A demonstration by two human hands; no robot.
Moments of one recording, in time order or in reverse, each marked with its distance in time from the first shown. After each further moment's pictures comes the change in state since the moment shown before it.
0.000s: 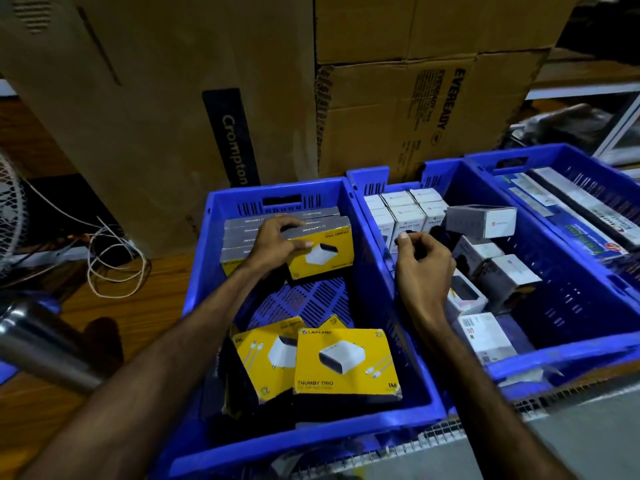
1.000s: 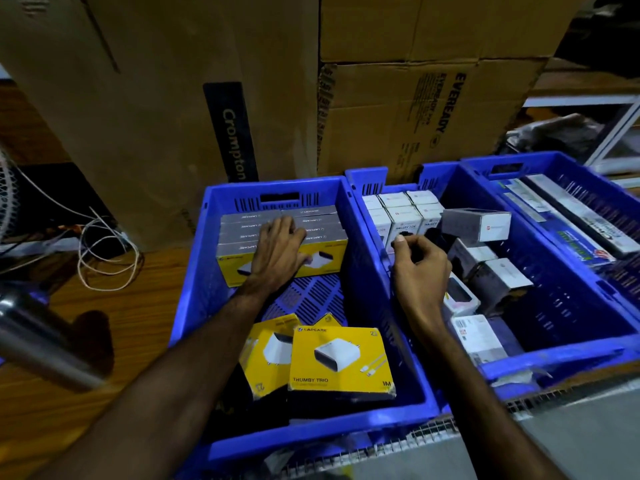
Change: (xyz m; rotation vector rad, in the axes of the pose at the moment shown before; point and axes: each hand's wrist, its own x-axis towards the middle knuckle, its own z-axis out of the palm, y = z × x) left_hand -0.012 -0.022 0.027 0.960 0.100 0.393; right_hand 0.000 0.006 -0.001 -0.022 -0.027 -0.044
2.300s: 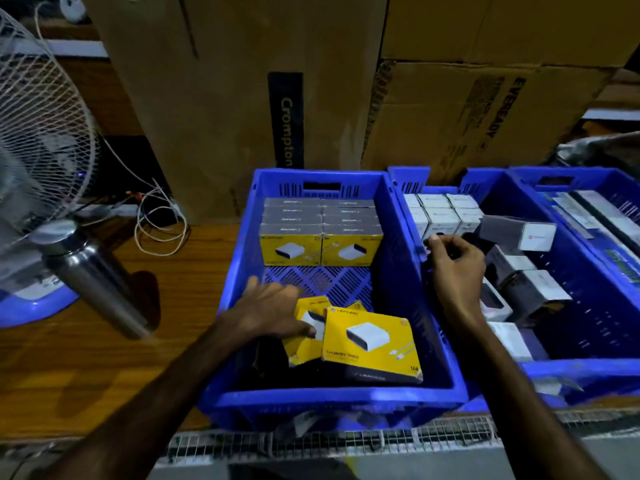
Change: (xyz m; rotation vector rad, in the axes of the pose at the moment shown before) left_hand -0.137 0.005 -0.113 -0.066 -0.783 -0.143; right_hand 0.005 0.015 -0.001 0.068 -0.166 0.039
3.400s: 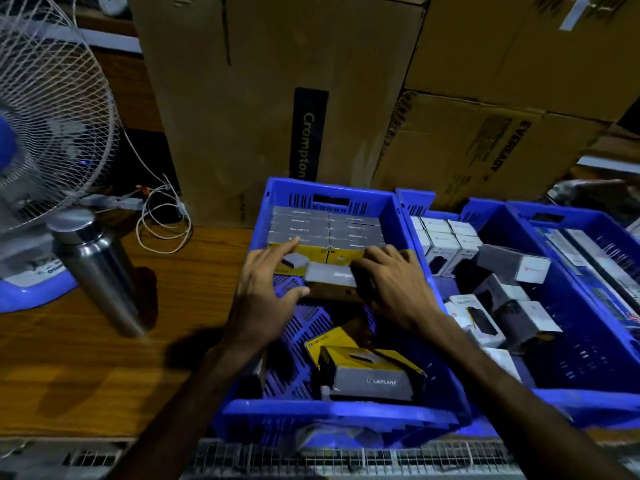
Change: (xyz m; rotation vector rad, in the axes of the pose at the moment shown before) left_hand -0.035 -0.004 -0.005 -0.860 1.032 0.066; right_hand -0.024 -0.051 0.050 -0.999 -0.601 -0.954
